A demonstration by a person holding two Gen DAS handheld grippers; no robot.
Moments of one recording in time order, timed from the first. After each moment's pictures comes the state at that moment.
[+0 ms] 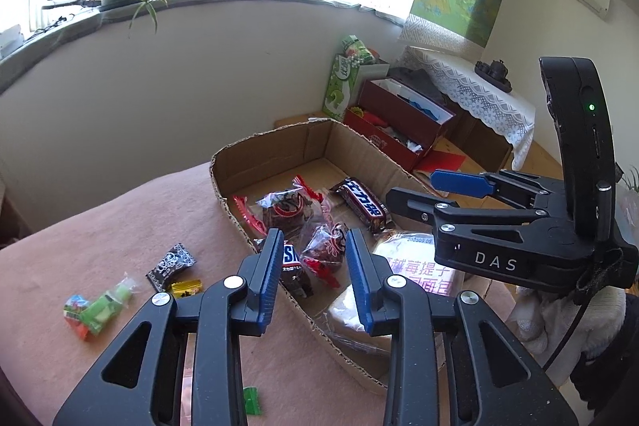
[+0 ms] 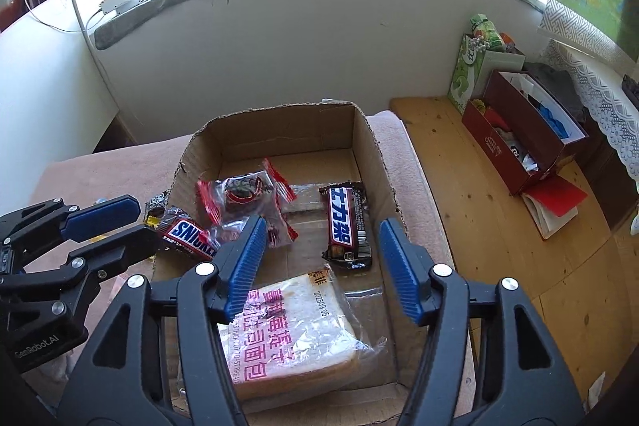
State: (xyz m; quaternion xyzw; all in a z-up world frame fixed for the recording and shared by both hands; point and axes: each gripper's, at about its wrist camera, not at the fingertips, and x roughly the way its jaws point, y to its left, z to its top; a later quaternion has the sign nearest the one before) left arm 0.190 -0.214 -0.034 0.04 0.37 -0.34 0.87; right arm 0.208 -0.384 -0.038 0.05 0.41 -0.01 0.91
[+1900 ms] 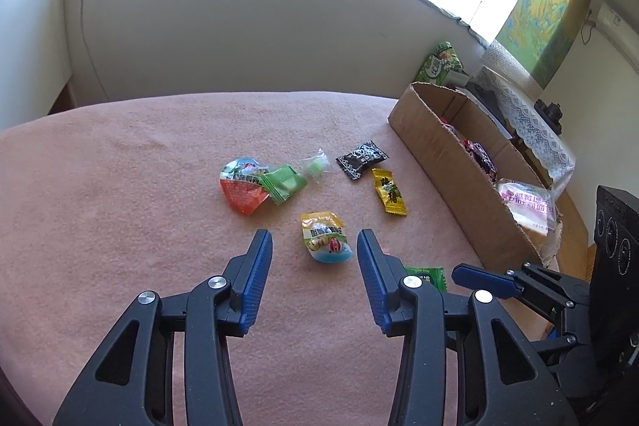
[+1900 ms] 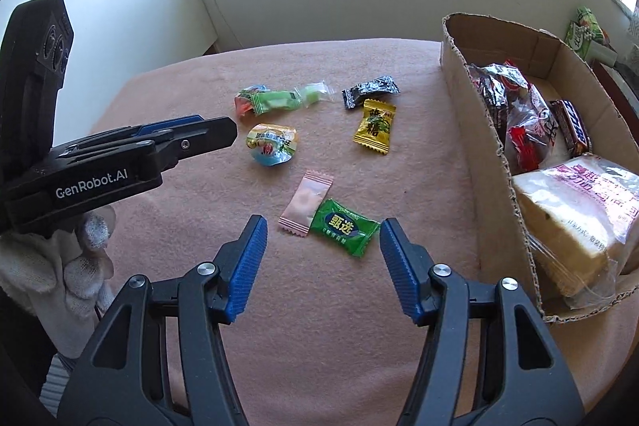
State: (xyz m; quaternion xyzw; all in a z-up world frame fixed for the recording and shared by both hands) left arm 0.195 -0.040 -0.091 -0.06 0.43 -0.24 0.87; right arm 0.160 -0.191 -0.103 0.05 0.47 0.13 0.87
